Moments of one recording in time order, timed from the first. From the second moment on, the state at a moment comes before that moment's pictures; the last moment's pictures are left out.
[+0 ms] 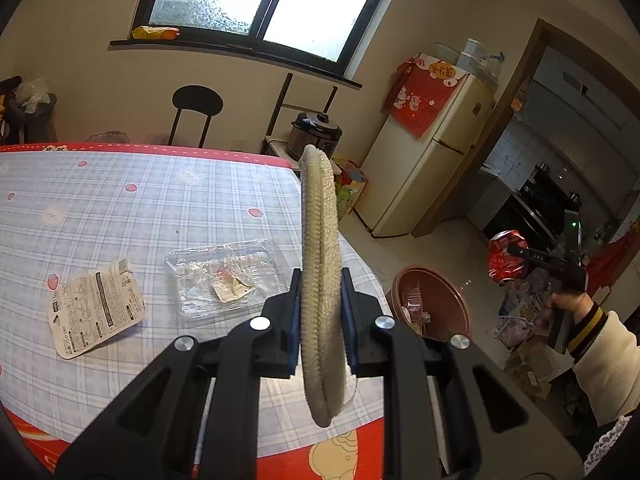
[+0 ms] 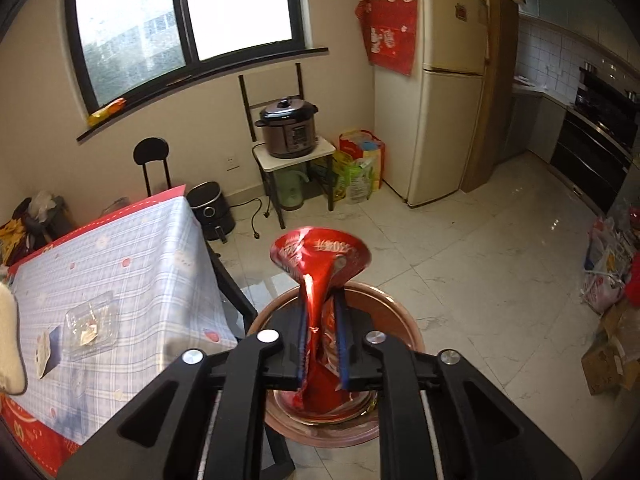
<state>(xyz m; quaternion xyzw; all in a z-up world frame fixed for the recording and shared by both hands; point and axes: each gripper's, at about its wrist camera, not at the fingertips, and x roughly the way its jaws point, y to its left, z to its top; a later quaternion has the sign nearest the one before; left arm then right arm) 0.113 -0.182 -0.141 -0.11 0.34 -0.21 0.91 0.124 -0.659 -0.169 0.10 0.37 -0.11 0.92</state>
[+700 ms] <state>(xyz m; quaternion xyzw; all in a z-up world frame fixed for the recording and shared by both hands) 0.141 -0.279 -0.129 -0.07 0.34 -0.33 0.88 0.057 -0.646 -0.109 0.10 0.28 -0.16 0.94</state>
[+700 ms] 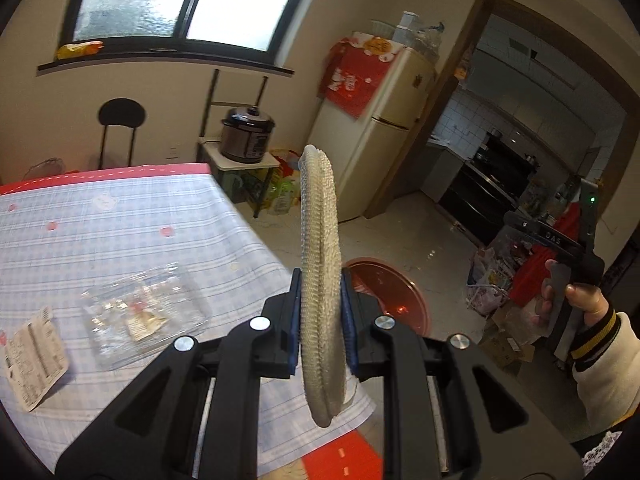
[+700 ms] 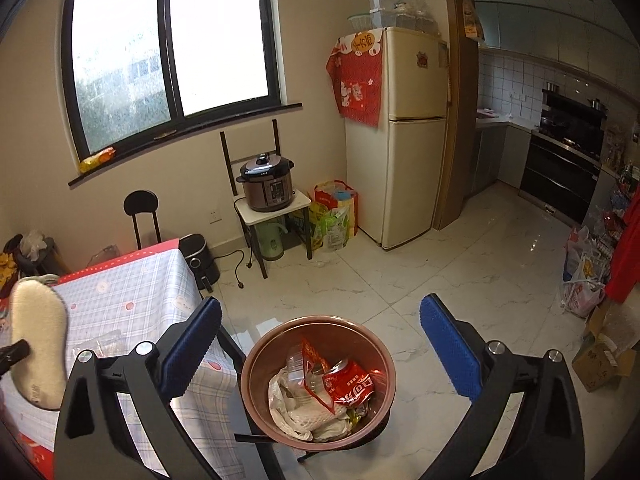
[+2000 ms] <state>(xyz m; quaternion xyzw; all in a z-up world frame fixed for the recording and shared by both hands) 0.192 -0.329 -0.101 -0.01 0.30 -0.28 0.91 0.053 -0.656 -0.113 0.14 0.28 -0.13 0.94</state>
